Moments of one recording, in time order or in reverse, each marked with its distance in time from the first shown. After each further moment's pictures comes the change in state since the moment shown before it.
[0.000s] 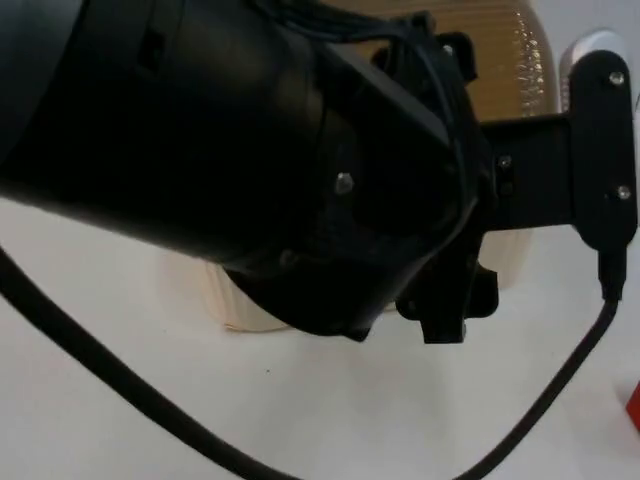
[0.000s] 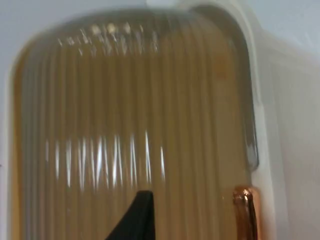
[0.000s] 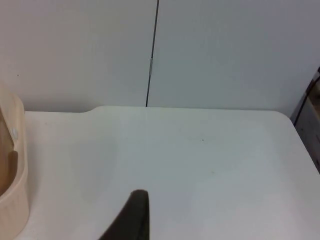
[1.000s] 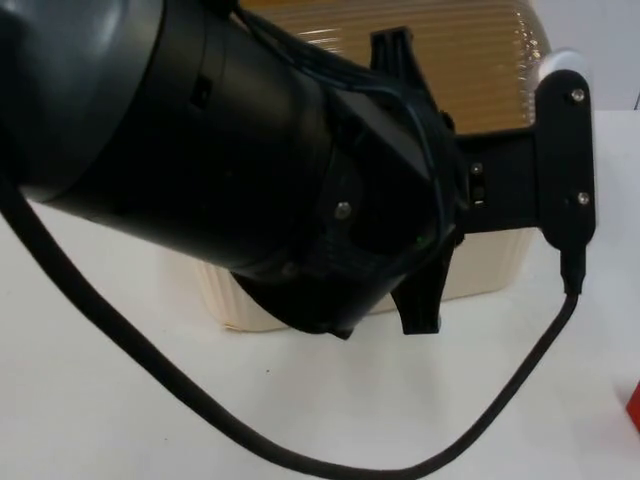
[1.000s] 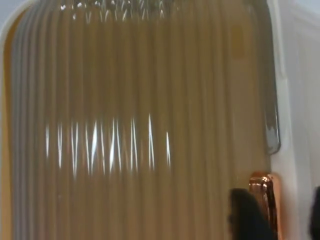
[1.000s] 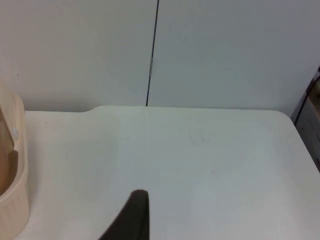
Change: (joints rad) right arm 0.000 0.000 0.000 0.000 0.000 0.000; left arm 0.040 0.052 0.000 0.079 0.026 -0.066
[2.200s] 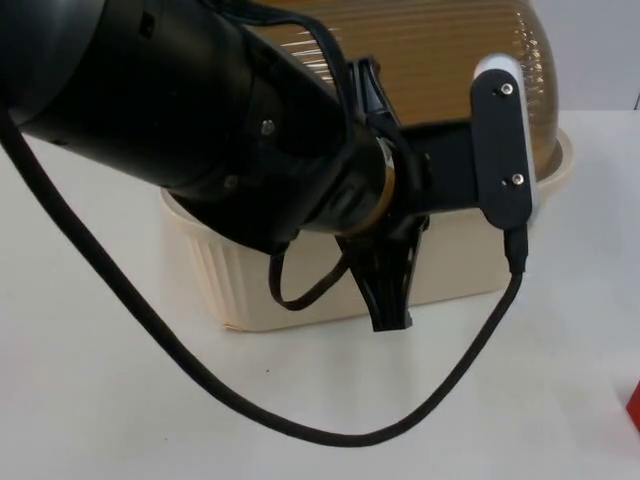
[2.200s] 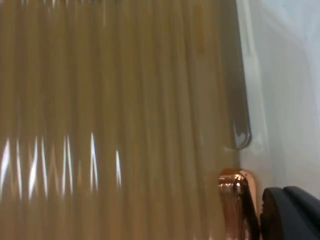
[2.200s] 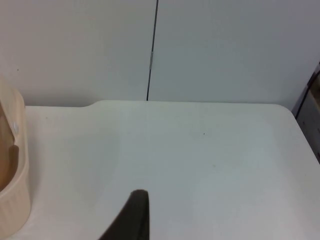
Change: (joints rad) right arm 0.000 0.000 0.000 0.002 0.018 0.002; left arm 0.165 0.007 0.000 -0.022 -0.305 0.057
